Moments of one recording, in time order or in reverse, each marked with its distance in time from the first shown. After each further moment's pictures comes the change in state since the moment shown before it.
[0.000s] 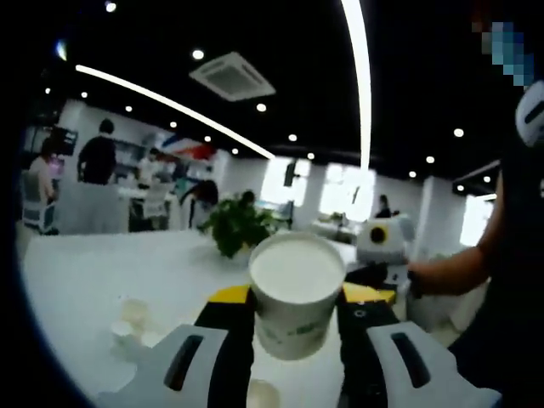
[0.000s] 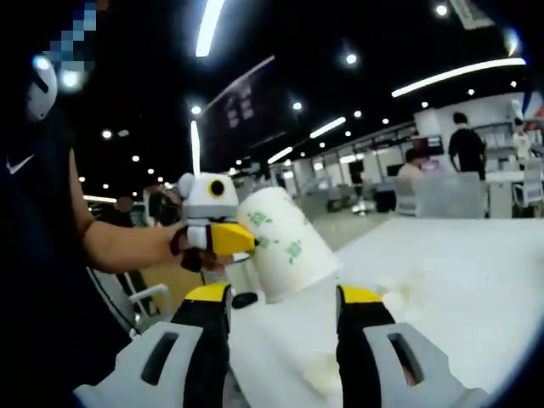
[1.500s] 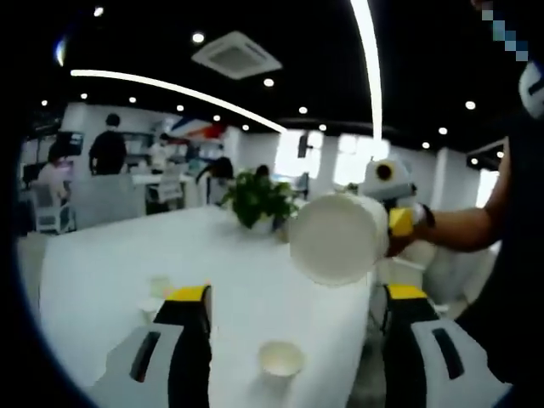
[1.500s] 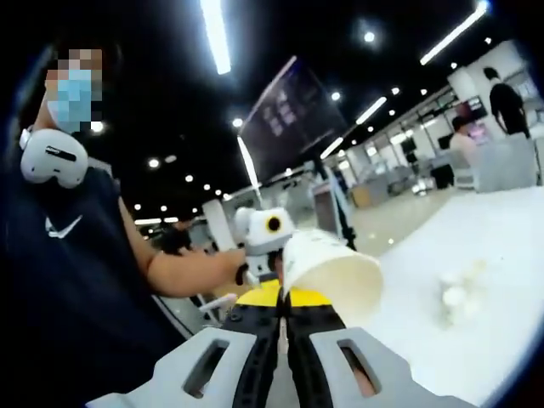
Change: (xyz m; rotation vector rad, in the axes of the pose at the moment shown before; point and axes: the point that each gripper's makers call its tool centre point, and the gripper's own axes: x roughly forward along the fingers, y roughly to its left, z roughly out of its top) left arm -0.031 0.031 -0.029 0.090 0.122 0.174; right arm -0.004 0.038 0.027 0.105 0.076 0.289
